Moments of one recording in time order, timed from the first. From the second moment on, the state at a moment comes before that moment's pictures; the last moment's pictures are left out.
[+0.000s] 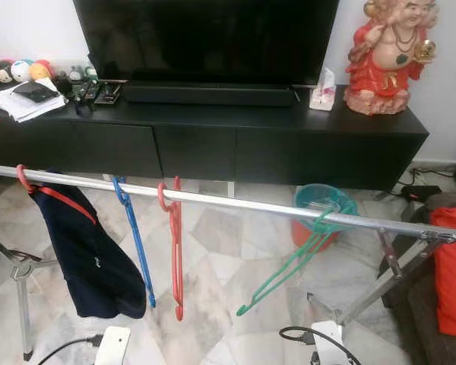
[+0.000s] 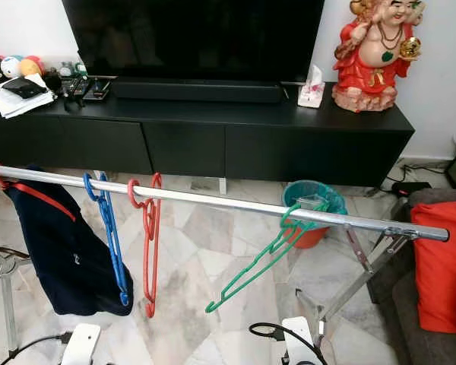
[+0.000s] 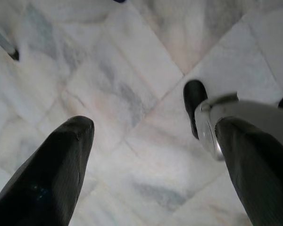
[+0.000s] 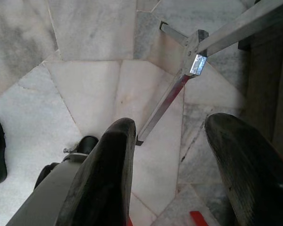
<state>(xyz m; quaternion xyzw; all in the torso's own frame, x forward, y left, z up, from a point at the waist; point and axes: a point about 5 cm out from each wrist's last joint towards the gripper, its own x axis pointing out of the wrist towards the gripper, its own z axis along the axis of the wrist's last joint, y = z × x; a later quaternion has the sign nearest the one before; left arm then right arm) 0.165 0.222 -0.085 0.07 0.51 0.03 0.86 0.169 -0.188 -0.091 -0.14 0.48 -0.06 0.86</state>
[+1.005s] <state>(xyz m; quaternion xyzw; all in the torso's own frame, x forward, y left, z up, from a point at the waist) 0.160 0.224 -0.089 0.08 0.51 0.03 0.86 0.167 -0.189 -0.091 -0.14 0.49 -0.07 0.86</state>
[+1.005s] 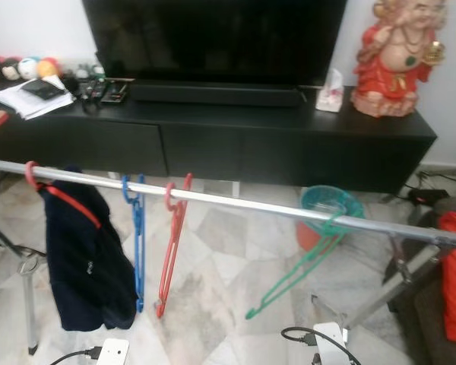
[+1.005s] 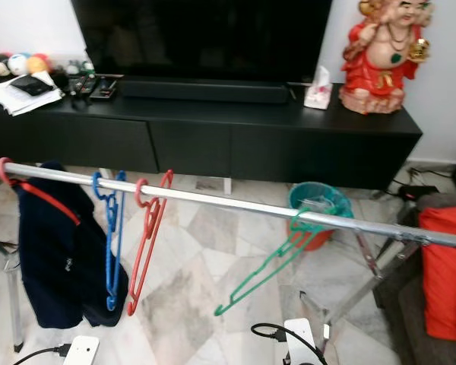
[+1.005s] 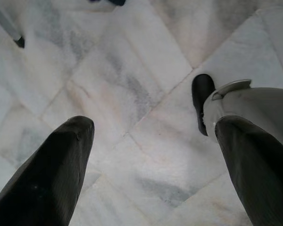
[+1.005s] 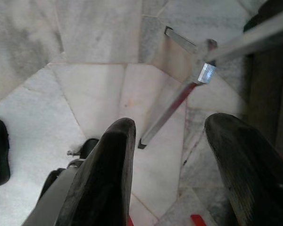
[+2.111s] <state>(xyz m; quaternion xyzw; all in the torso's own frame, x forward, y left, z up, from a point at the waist) 0.160 0.222 -0.089 0.08 0.51 0.03 0.86 0.164 -0.195 -0.091 -0.13 0.49 -0.08 0.86</state>
